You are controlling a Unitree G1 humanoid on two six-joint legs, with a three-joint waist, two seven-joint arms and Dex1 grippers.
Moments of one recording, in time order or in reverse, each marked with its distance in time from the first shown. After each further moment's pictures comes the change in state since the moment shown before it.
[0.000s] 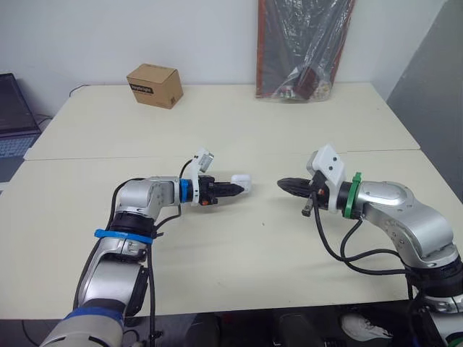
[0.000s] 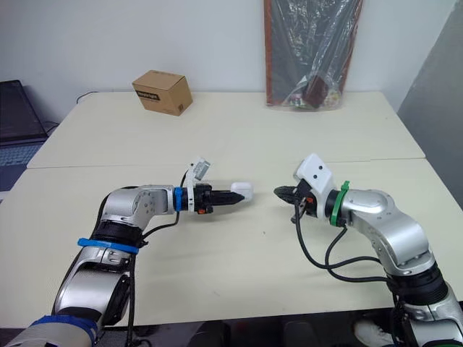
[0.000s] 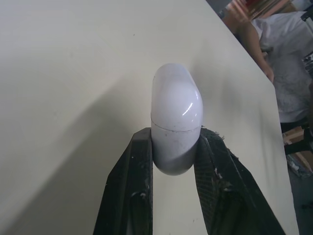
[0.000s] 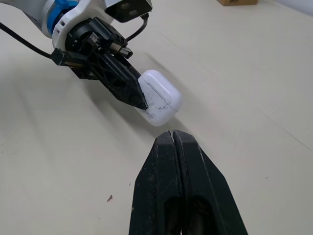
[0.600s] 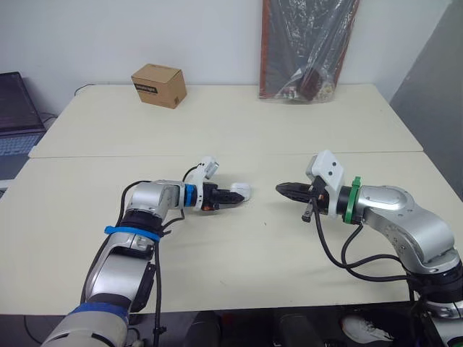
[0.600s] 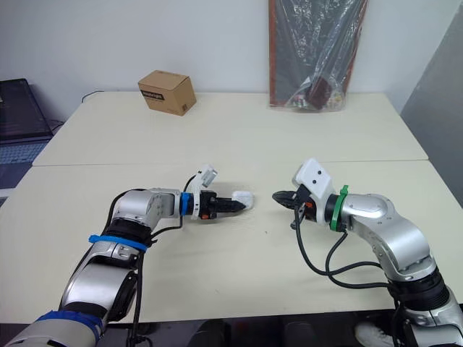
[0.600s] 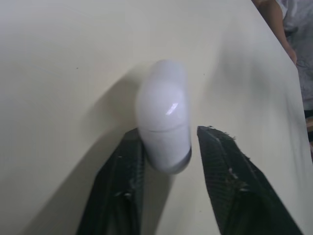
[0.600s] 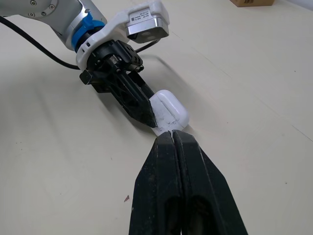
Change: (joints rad) left arm -0.043 -0.029 -0.050 0.112 0.102 -0.070 -0.030; right arm 0.017 0.003 0.000 -0.037 0.011 0.007 0.006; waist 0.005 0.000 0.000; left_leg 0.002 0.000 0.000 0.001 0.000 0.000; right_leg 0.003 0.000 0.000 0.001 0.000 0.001
